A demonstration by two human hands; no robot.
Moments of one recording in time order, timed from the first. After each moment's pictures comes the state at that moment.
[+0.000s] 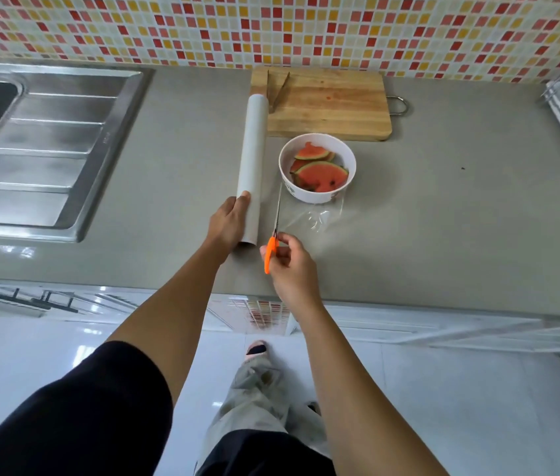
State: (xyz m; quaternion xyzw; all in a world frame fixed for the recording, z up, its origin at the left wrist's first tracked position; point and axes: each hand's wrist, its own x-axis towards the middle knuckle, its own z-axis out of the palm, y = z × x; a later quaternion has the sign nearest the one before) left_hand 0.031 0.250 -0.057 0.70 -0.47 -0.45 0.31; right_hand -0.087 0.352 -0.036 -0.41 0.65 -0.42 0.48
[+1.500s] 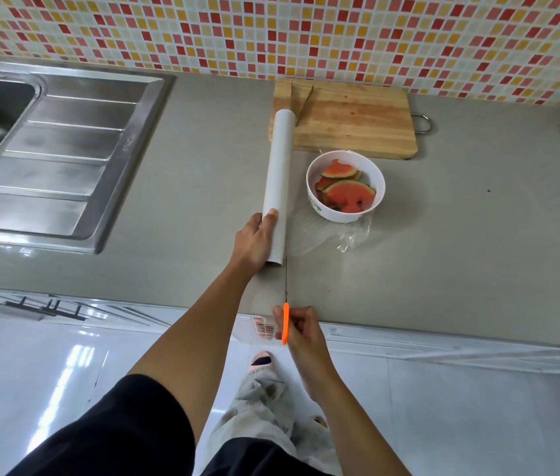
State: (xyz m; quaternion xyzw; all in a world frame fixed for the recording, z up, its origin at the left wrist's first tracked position) left_hand 0.038 0.245 -0.066 0.67 -0.47 -0.49 0.32; right_hand -0.063 0.403 -0.066 -0.28 0.60 -0.39 0.64
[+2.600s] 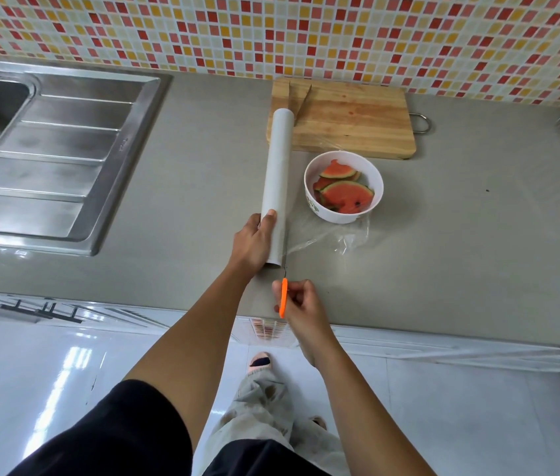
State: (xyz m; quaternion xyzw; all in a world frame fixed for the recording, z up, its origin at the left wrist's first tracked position) left_hand 0.038 0.247 -0.069 0.68 -0.47 -0.48 0.32; right_hand -0.063 0.363 -0.067 -0.30 0.60 -0.41 0.62
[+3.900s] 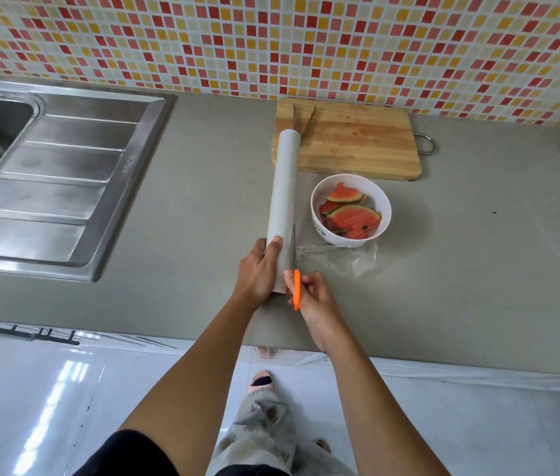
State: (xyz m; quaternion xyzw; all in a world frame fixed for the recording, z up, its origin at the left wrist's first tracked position) left_hand 0.039 0.248 -0.067 0.65 -0.46 -0.50 0.34; right_hand -0.070 0.304 -0.067 -0.31 0.60 -0.44 0.59
